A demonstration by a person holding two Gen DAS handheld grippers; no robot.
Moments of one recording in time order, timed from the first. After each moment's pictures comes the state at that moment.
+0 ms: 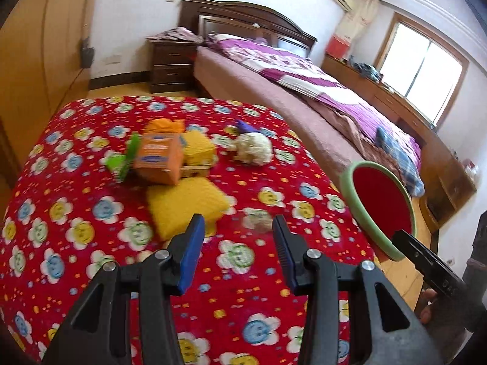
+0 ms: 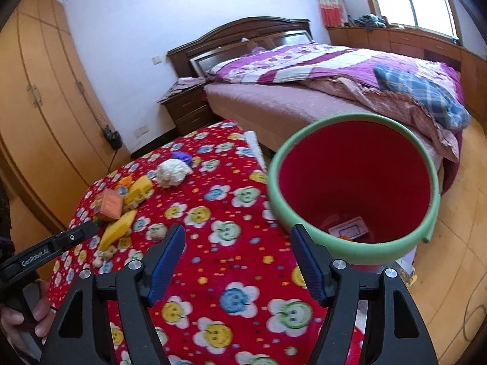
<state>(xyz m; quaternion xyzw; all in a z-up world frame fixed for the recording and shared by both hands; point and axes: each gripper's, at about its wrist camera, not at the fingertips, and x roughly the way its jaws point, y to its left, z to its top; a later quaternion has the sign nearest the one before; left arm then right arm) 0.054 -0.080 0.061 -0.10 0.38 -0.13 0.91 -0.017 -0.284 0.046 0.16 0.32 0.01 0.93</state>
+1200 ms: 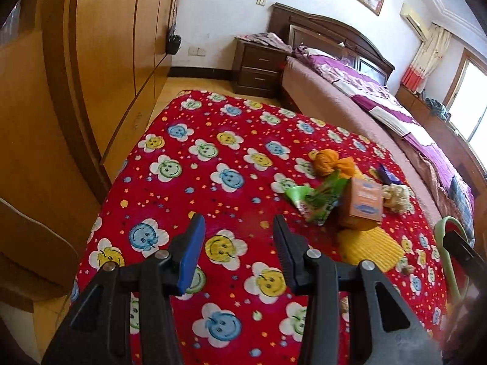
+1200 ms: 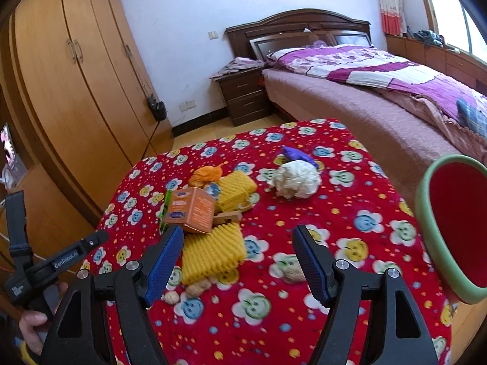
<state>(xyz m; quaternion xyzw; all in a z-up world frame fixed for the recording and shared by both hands) 0.097 0.092 0.031 -0.13 0.39 0.04 0.91 0.084 -0.127 0.059 0.11 0.34 0.11 0.93</state>
